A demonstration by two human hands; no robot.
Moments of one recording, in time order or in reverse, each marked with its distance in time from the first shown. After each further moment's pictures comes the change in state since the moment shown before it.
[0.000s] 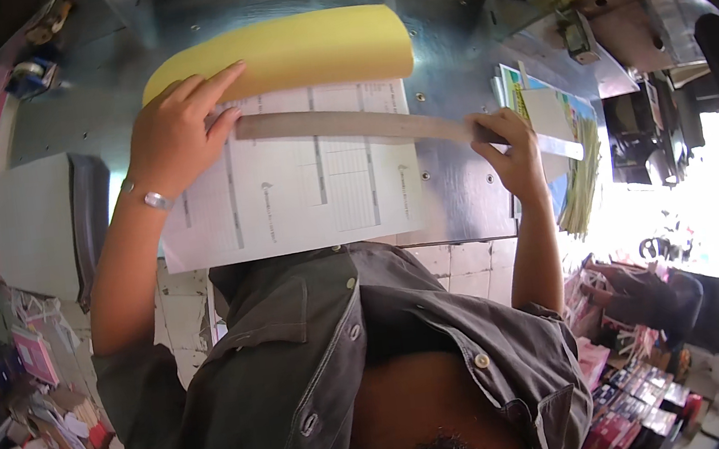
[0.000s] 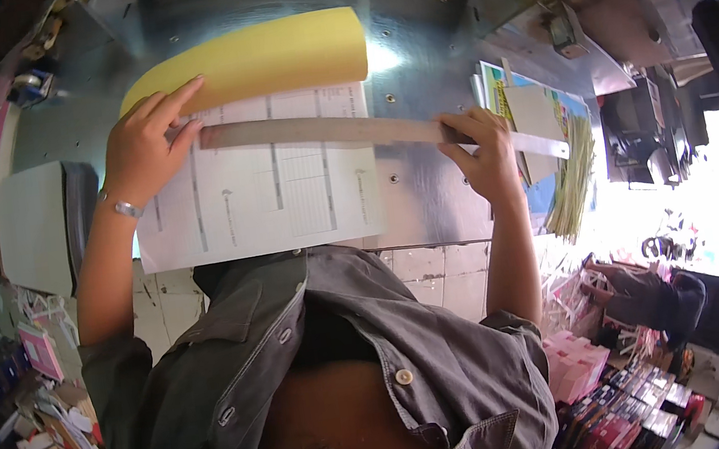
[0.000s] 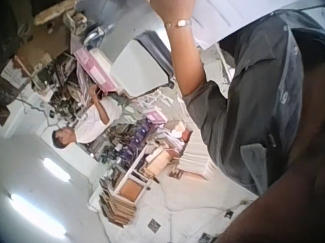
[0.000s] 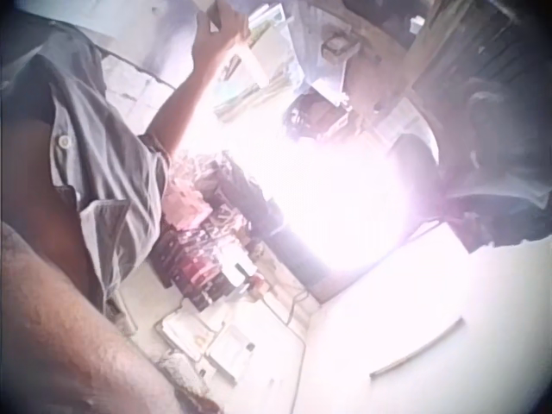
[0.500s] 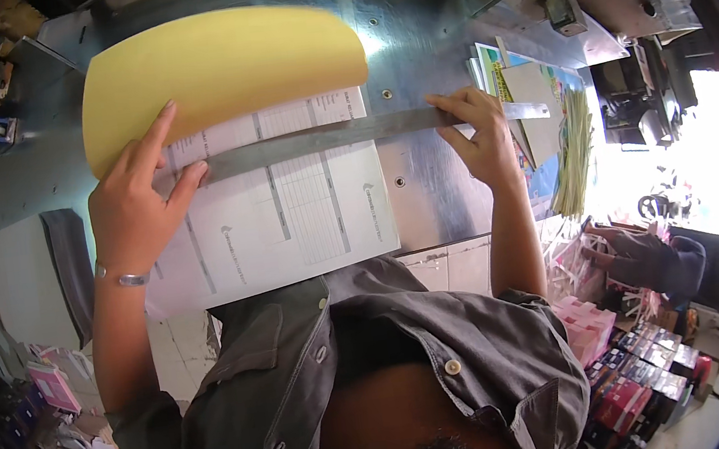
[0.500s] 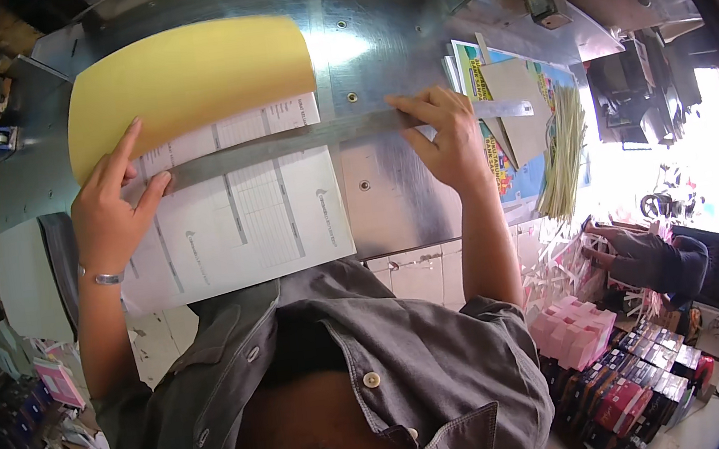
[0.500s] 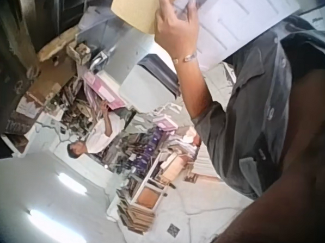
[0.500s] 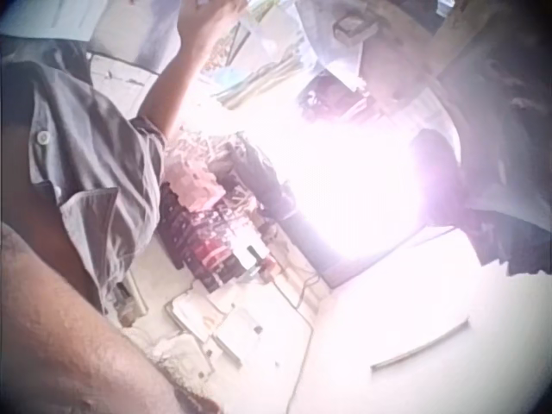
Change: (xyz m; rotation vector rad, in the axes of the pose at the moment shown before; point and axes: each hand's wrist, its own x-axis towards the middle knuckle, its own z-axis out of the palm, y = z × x) left_hand -0.002 0.018 0.000 0.000 -0.013 -0.107; right_hand 0.016 0.003 0.015 -0.037 0.025 -0.039
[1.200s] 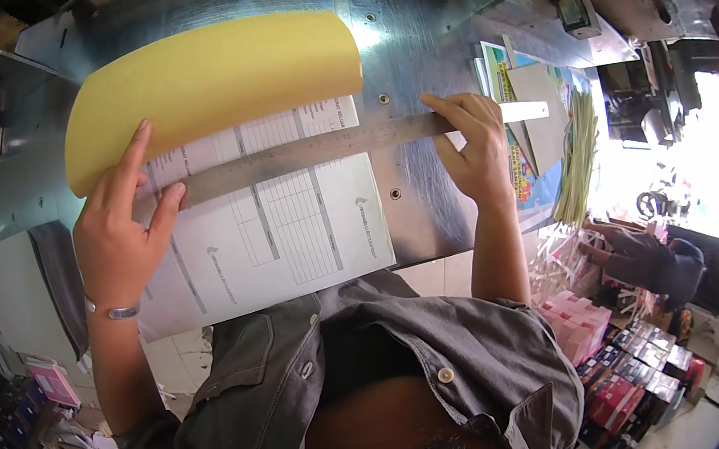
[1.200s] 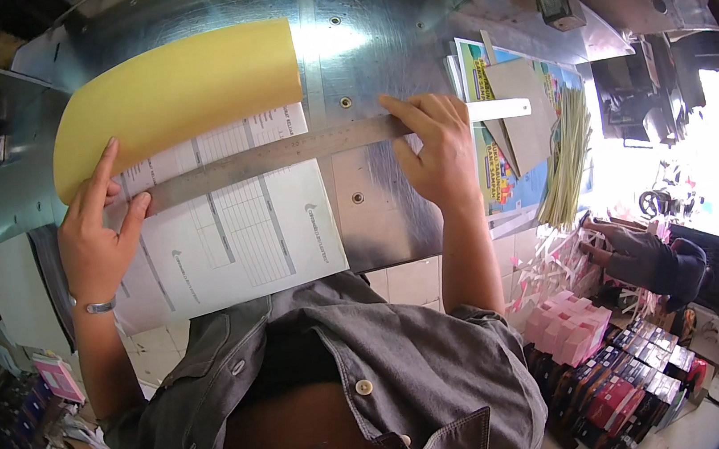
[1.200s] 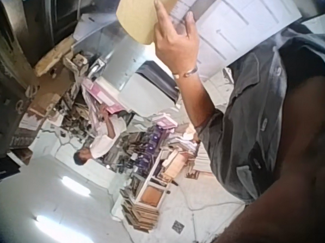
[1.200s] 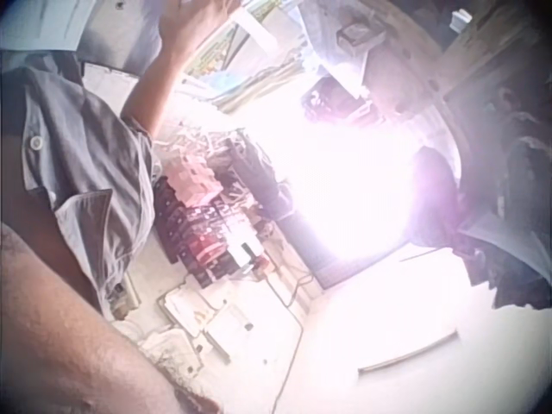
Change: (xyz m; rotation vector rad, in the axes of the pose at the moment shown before) left_hand 0.001 0.005 -0.003 -0.039 -0.057 -0.041; right_hand 0.003 -0.005 0.017 -0.072 0.100 -0.006
